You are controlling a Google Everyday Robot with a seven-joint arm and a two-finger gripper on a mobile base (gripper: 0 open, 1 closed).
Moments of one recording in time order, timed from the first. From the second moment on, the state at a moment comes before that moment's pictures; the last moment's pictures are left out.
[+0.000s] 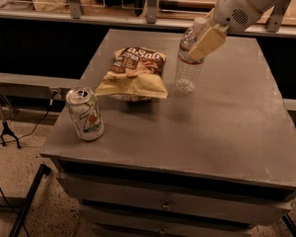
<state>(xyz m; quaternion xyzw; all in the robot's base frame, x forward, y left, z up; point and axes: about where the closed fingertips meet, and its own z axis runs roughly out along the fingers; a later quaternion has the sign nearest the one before) 0.614 -0.126 0.964 -0.58 0.75 0.12 0.30</state>
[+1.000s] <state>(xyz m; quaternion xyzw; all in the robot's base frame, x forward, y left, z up) 0.628 -0.114 0.943 -0.58 0.75 0.14 0.29</state>
